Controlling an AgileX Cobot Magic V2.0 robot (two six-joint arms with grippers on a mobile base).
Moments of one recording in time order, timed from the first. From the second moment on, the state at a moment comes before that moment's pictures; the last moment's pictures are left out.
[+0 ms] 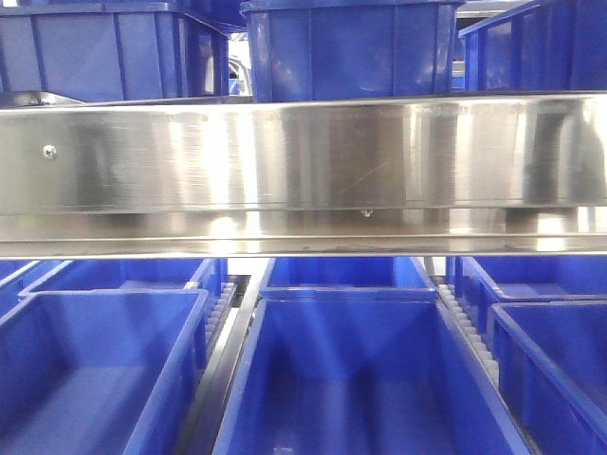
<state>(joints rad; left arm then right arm) -0.50 1.81 -2.35 0.29 1.31 -0.40 0.12 1.55 -2.00 0.02 1.19 0.07</state>
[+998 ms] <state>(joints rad) -0.50 1.81 -2.35 0.29 1.31 -0.40 0.12 1.55 -2.00 0.02 1.19 0.07</state>
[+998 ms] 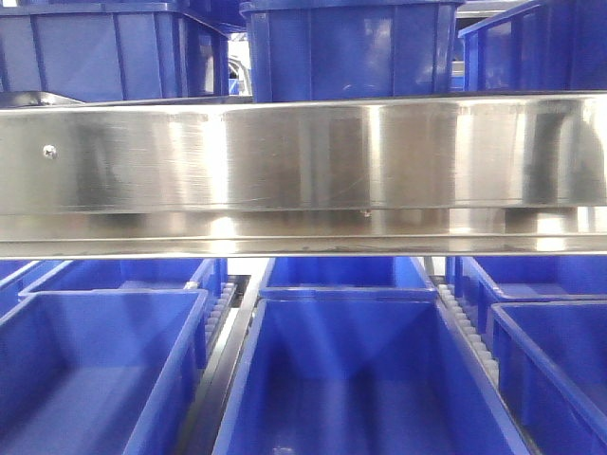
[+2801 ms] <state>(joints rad) -0.50 1.80 -2.35 0.29 1.31 -0.40 0.12 1.55 -2.00 0.04 1.18 0.07</state>
